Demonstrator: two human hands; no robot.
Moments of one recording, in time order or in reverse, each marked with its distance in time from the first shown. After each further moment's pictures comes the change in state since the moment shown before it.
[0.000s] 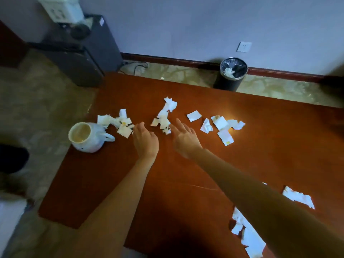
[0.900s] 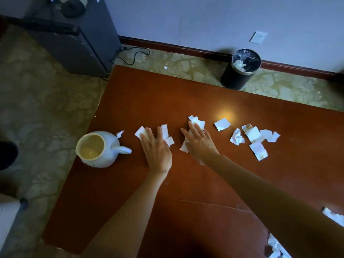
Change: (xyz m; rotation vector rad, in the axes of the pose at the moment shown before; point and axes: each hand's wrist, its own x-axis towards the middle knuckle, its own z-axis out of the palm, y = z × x) left_hand 0.069 -0.069 0.033 0.313 -0.146 0.204; right_hand 0.072 -0.005 0.031 -0.260 -0.117 0.007
